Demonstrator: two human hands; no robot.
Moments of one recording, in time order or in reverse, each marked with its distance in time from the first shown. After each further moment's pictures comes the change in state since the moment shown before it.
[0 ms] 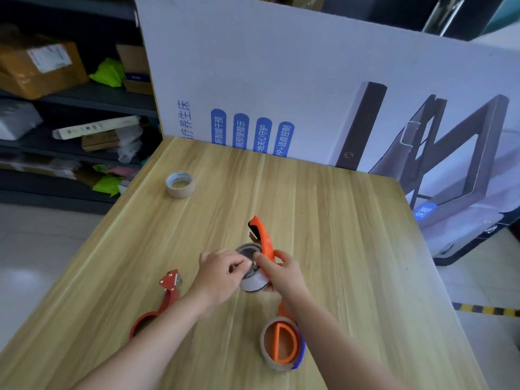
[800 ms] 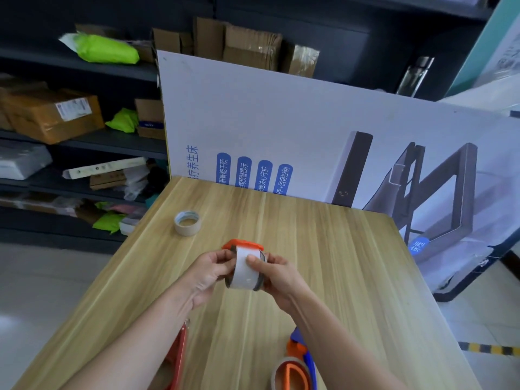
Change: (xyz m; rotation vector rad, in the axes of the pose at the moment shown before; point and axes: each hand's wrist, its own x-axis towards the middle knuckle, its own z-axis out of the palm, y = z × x) left_hand 0.035 0.010 -0.076 -0.981 -0.138 -0.323; right_hand -0.018 -0.078 0.026 0.191 -0.323 -0.169
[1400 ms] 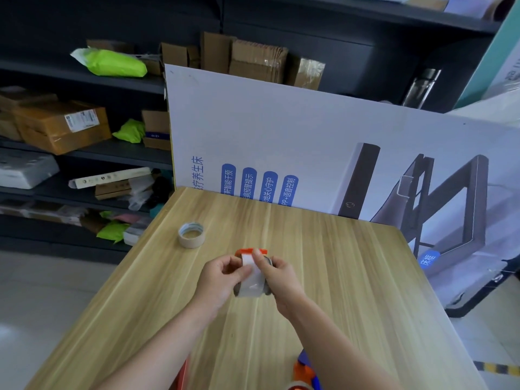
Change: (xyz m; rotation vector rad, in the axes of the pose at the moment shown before) left_hand 0.012 -0.002 0.010 0.188 0.235 0.221; right_hand 0.032 -0.006 0.011 -0.178 0.228 -0.028
